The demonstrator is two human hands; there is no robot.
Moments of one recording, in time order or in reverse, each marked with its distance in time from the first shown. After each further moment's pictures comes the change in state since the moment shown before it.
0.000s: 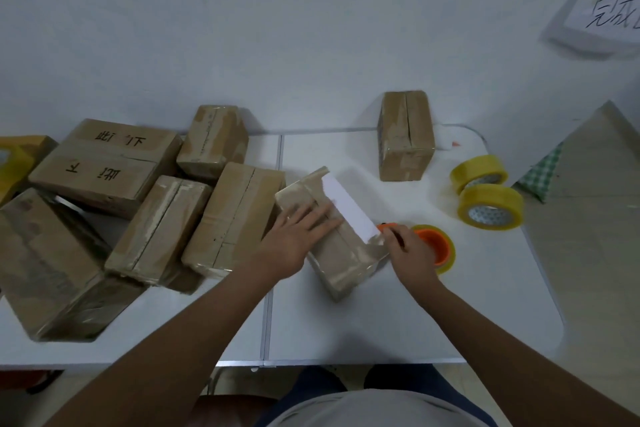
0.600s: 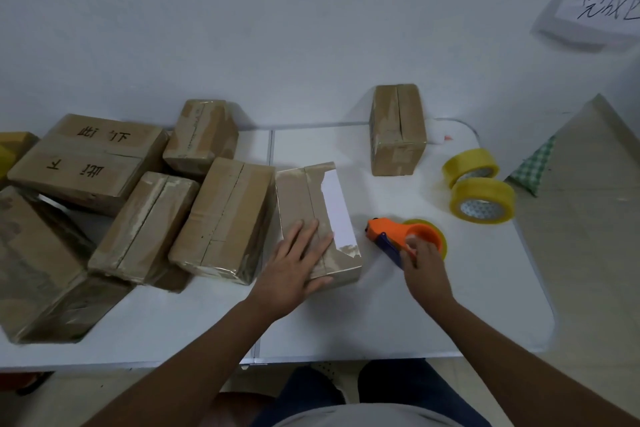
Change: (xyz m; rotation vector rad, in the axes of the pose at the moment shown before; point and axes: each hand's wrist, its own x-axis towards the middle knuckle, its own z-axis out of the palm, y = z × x) left_hand -0.024 0.032 0.063 -0.154 0.172 -0.069; right_hand -0.003 0.068 -0.016 -0.290 0.045 0.011
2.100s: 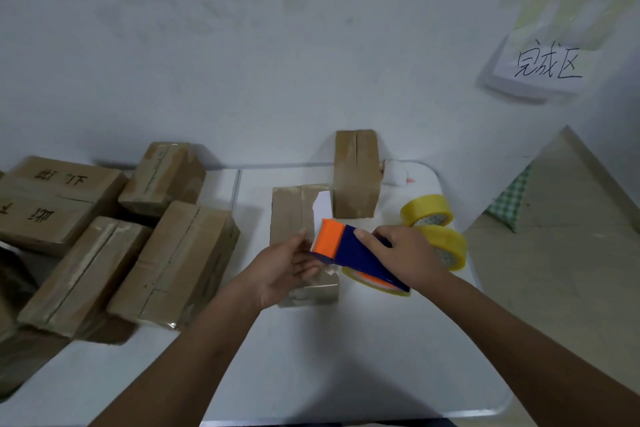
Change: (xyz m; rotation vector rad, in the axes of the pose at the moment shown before) left_hand 0.117 0.084 -0.093 -1.726 -0.142 -0.844; right_hand 0.078 -0.061 -0.134 -0.108 -0.198 -0.301
